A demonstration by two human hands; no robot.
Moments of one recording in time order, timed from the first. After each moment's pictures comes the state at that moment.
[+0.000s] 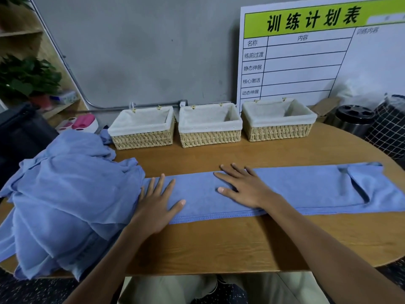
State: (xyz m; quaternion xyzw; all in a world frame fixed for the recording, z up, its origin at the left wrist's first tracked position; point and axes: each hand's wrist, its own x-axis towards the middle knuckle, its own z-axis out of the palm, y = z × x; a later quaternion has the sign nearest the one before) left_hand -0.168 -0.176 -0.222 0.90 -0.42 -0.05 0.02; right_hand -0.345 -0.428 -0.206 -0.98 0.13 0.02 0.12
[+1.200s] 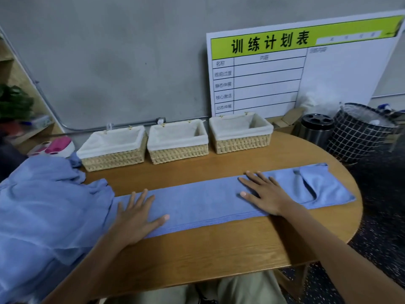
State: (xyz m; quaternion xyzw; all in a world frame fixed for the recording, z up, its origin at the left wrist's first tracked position) left_hand -0.201 -0.209 -0.186 0.89 -0.44 -0.10 -0.01; right_hand -0.467 -0.519 -0.212 -0.95 0.26 -0.03 0.15
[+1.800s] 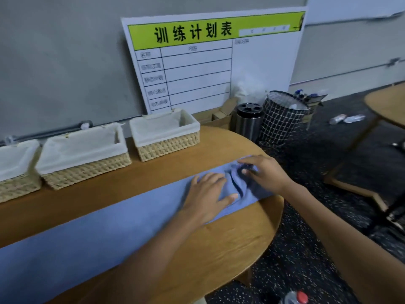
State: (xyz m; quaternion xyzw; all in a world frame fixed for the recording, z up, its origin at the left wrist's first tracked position) left_hand -0.422 -0.495 -0.196 0.69 -0.71 -0.02 0.12; right_hand -0.609 -0.645 -0.194 -0.91 0.33 -0.21 0.13
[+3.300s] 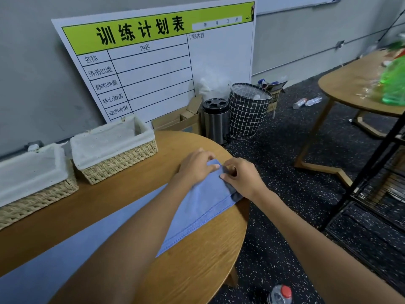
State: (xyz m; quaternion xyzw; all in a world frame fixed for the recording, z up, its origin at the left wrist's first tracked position) left_hand -0.447 -0.667 -0.201 0.67 -0.72 -0.12 0.16; right_hand -0.632 -0.652 -0.217 -0.79 0.49 -0.29 0.23
